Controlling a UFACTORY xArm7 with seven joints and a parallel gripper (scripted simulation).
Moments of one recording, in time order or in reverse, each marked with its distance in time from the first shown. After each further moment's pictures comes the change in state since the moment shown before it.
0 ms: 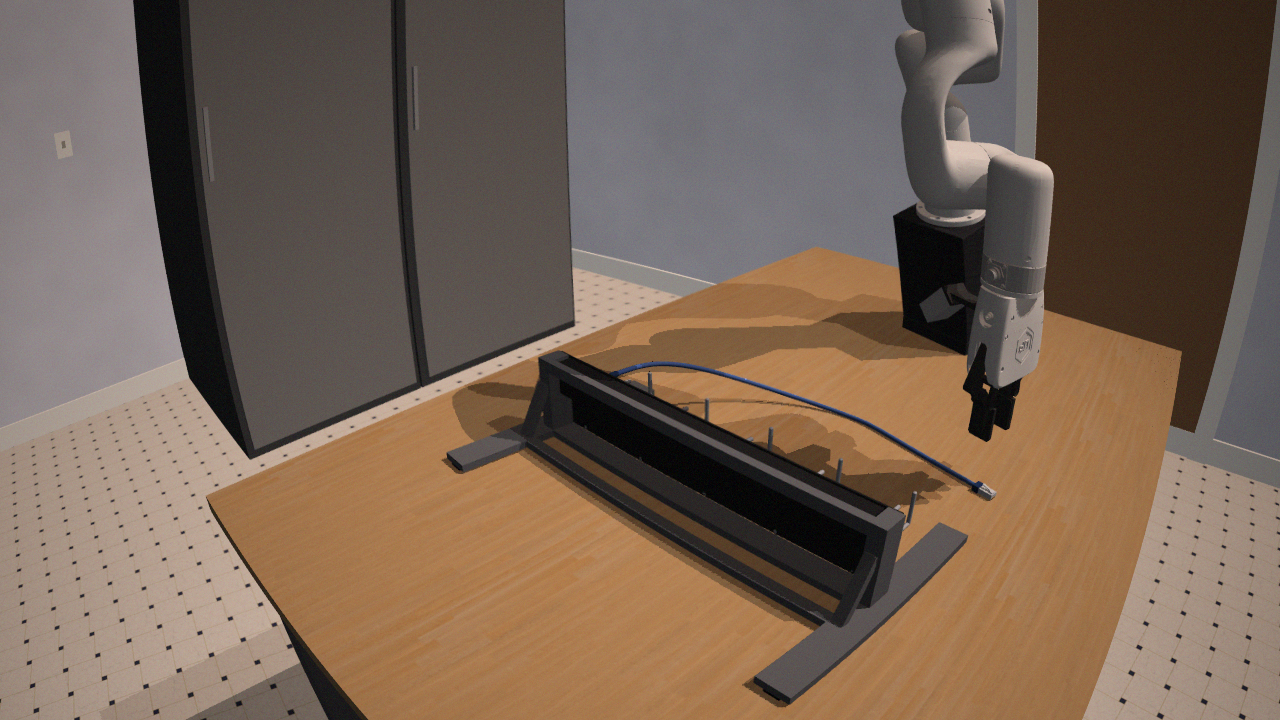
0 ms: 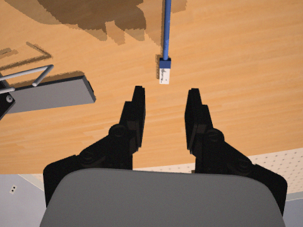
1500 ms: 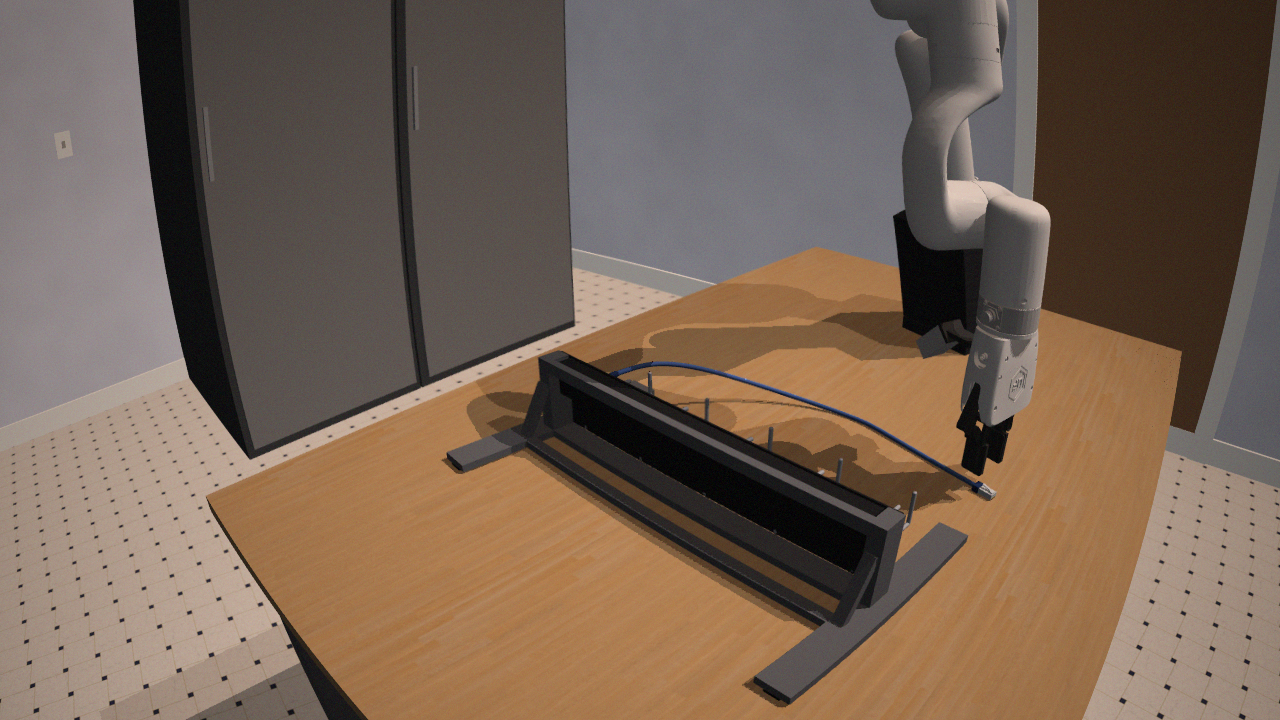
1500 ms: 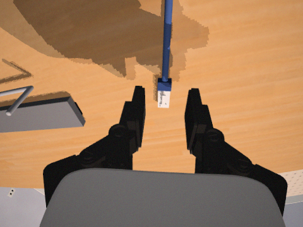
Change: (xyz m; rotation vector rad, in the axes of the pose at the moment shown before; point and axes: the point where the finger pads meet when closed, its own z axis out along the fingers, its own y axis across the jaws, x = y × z) arm 0.000 0.000 0.044 0.000 0.000 0.000
